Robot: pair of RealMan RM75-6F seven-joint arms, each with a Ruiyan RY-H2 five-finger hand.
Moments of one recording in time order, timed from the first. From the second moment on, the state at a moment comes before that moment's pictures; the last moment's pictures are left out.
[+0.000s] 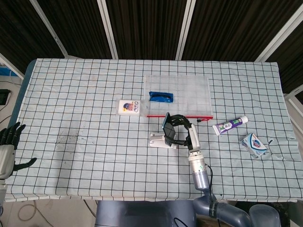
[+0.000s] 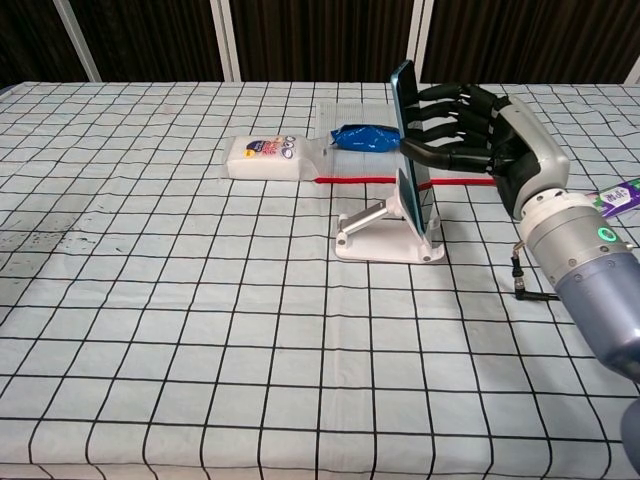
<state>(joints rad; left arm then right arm) -0.12 -1.16 -0.08 -1.60 1.41 1.45 0.02 0.56 -2.03 0.32 -1.00 -1.40 1.31 0.90</state>
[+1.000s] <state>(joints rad) -0.12 -1.16 -0.08 -1.60 1.41 1.44 0.01 0.55 -2.06 0.28 -0.96 -1.40 1.29 0.88</state>
